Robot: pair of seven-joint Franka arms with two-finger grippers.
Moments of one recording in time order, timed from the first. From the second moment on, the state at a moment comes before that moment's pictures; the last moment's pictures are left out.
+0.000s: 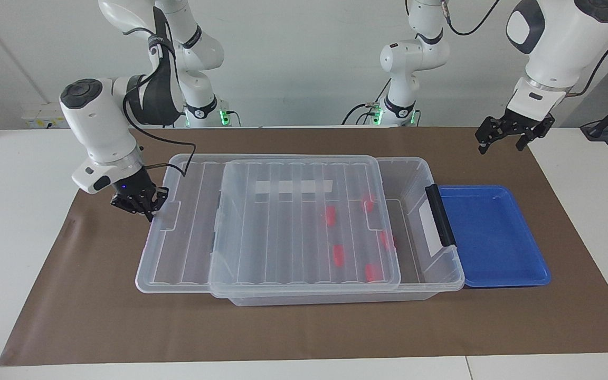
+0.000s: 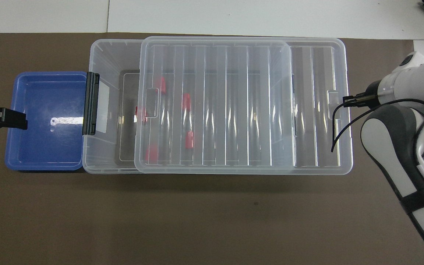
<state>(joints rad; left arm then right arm) 0.11 -0.06 -0.12 -1.72 0.03 1.68 0.02 0.05 0.14 -0.04 -1.86 0.03 2.14 -0.12</state>
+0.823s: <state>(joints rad) 0.04 -0.07 -0.05 -1.72 -0.03 1.68 0.02 0.15 0.14 -0.04 -1.86 0.09 2.14 -0.02</state>
